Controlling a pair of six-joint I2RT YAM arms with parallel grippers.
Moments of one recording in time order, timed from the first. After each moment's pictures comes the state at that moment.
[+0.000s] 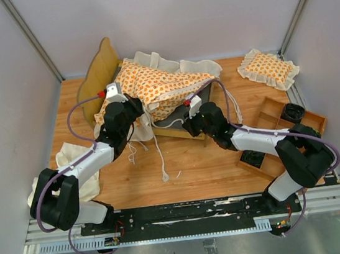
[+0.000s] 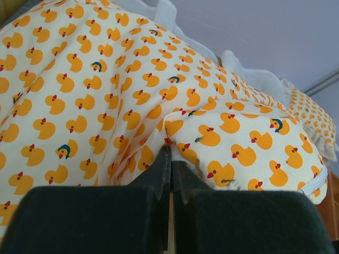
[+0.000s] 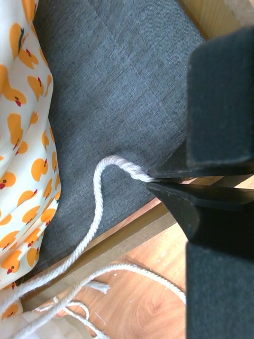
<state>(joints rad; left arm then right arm) -0.43 1.36 0.73 0.52 -0.23 -0.51 0.67 1.52 0.74 0.35 -0.08 0.08</state>
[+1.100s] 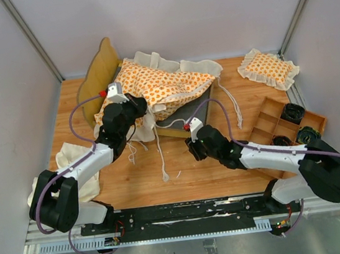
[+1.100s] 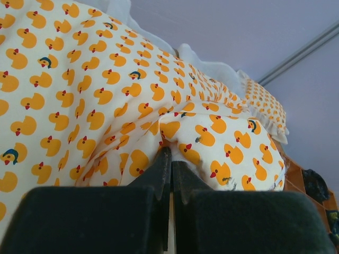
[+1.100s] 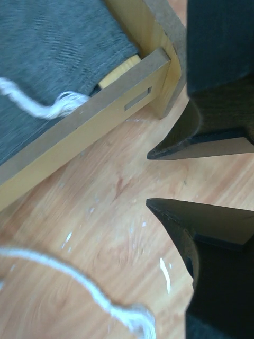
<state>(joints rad) -0.43 1.35 0.72 0.58 -0.08 -0.58 0.90 1.27 0.61 0.08 0.13 0.11</state>
